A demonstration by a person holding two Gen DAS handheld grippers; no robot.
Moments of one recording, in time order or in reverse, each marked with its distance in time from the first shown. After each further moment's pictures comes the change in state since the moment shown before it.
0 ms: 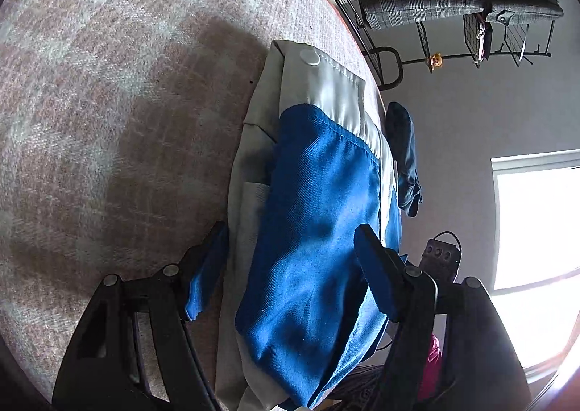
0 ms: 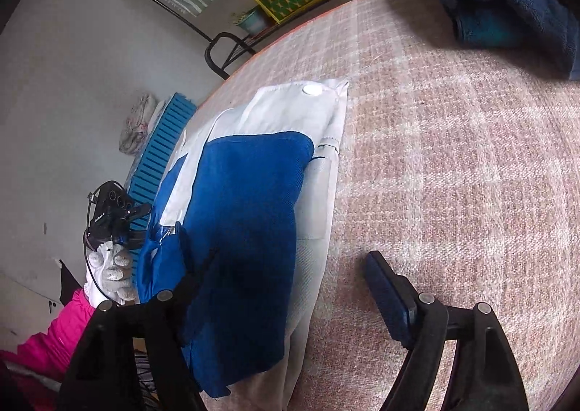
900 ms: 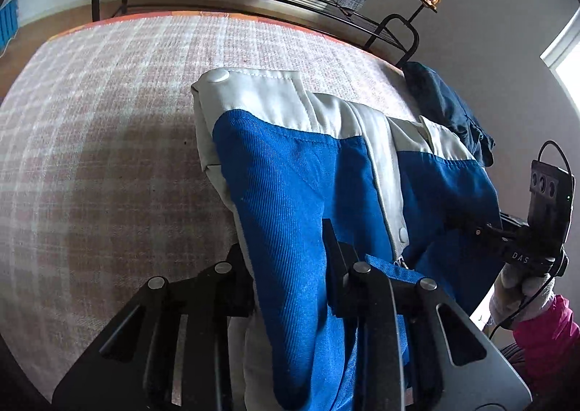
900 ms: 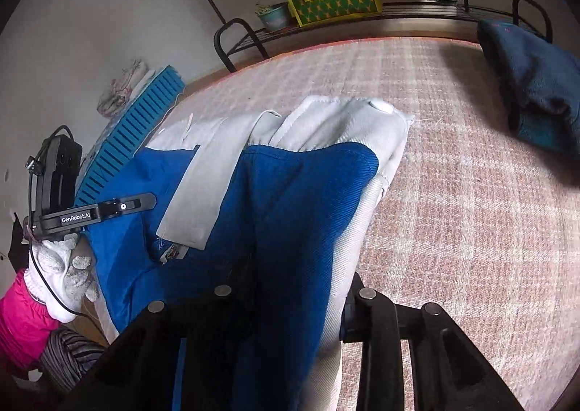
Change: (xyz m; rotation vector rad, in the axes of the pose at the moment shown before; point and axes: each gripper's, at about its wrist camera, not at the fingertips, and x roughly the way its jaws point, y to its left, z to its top) left arm 0.021 -0.111 -0.060 0.484 -0.152 0.452; right arm 0.015 0.101 -0.002 -0.292 -0.030 -0.281
